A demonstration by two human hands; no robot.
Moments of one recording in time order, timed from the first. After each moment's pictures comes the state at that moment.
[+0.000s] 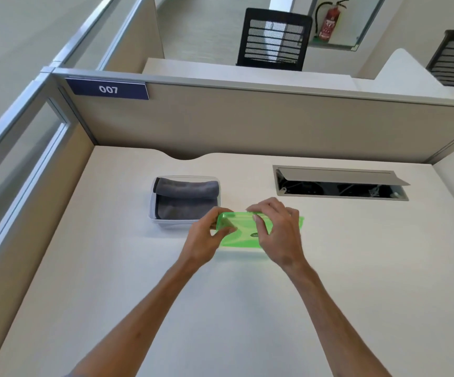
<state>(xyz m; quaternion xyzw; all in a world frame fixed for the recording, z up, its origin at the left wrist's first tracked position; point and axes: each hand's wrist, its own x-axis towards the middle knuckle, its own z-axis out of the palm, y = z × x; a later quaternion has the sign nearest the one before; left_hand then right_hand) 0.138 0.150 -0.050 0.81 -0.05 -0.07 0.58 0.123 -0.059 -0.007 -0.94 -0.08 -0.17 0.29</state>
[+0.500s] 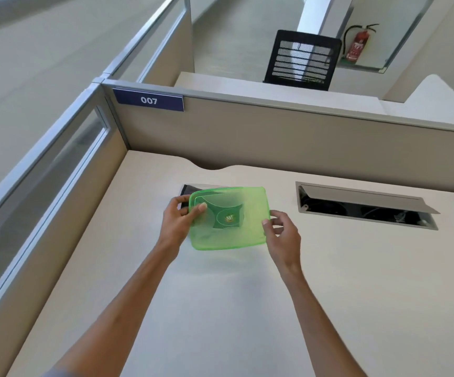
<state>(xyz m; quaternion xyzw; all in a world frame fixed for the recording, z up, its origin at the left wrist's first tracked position) 0.168 0.251 -0.025 0.64 0.19 -0.03 0.74 0.141 -0.009 -0.015 -0.83 0.16 -0.06 0.54</state>
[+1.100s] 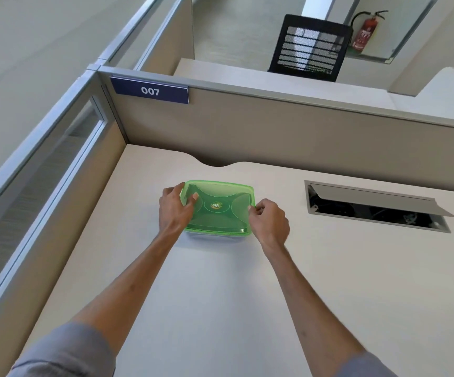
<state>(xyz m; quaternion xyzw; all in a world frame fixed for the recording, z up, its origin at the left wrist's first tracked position) 0.234 0.283 -0.060 0.88 0.18 0.00 0.44 0.221 0.049 -0.037 -0.93 0.20 0.01 0.30</state>
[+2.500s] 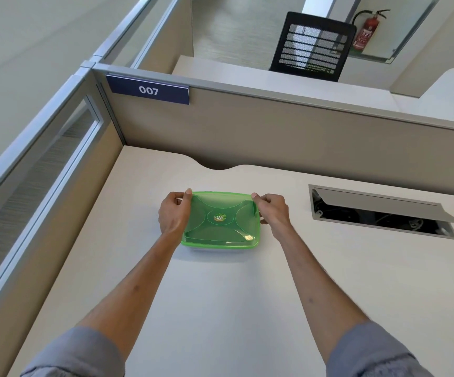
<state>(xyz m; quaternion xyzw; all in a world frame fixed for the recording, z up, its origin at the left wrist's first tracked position) 0.264 0.285 -0.095 0.77 0.32 0.01 0.55 0.293 0.032 -0.062 -0.82 0.25 0.11 0.51</state>
